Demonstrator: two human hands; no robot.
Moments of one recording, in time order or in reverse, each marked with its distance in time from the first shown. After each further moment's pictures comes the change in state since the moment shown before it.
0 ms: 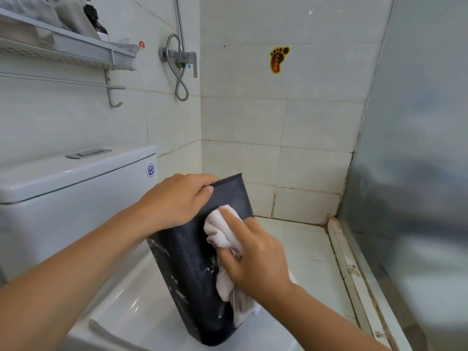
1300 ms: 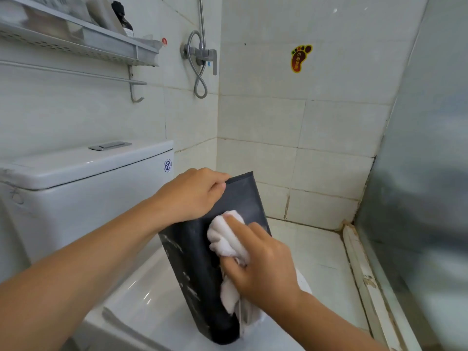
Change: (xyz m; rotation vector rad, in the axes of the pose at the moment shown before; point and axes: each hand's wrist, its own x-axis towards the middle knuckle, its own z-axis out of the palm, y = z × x) left_hand 0.002 -0.005 0.001 -0.024 0.054 -0.044; right_hand 0.001 -0.012 0.002 0.122 -0.016 -0.096
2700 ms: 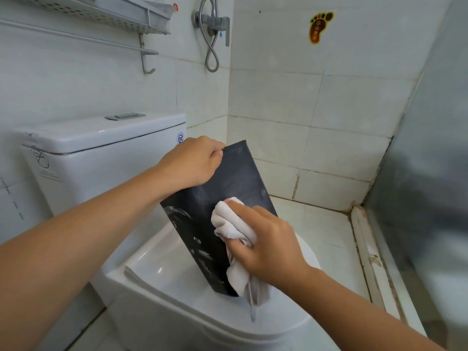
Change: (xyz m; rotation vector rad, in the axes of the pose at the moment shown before) left_hand -0.008 -0.018 -0.003 0.049 0.097 -0.105; right_hand -0.016 -0.008 0.003 0.124 -0.172 0.034
